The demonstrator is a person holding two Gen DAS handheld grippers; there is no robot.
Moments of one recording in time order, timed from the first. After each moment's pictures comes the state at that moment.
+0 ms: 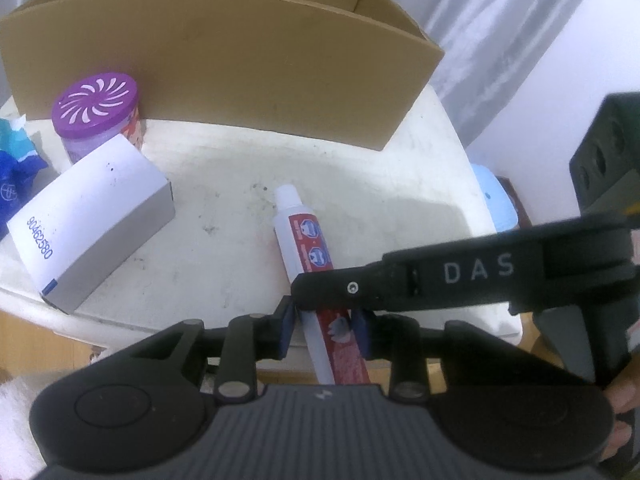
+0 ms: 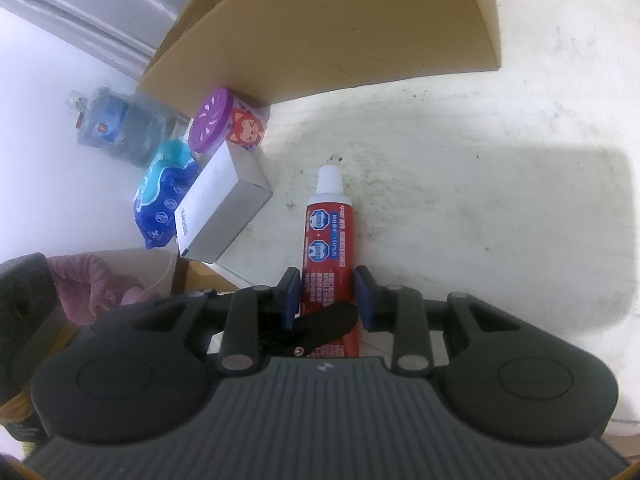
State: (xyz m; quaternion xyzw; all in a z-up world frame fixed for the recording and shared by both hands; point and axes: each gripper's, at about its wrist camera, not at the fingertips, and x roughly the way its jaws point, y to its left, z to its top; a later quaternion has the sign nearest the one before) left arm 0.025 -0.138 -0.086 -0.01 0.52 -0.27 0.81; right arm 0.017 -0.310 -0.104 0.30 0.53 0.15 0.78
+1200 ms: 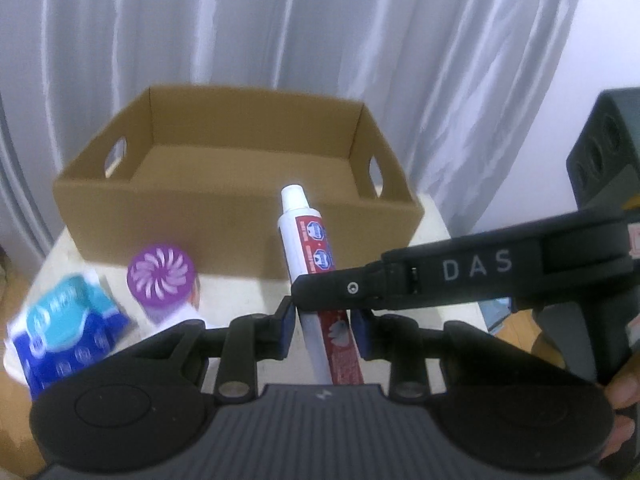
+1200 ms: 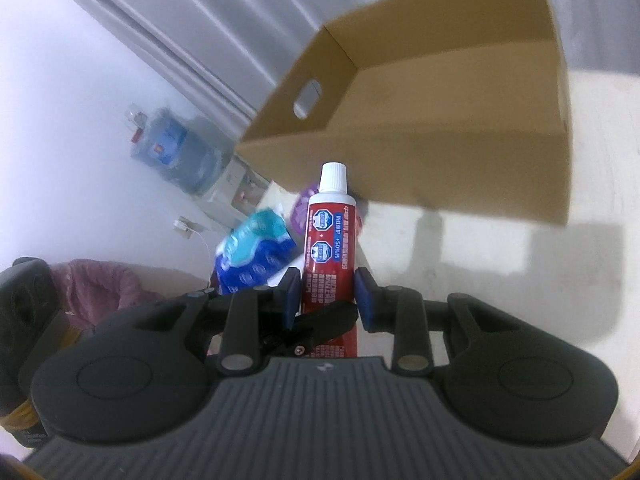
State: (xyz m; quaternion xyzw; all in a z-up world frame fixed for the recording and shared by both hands) left arm 0.037 -0.124 0.020 0.02 0.40 -0.25 0.88; right arm 0.042 -0.300 0.008 0.26 0.43 0.21 0.84
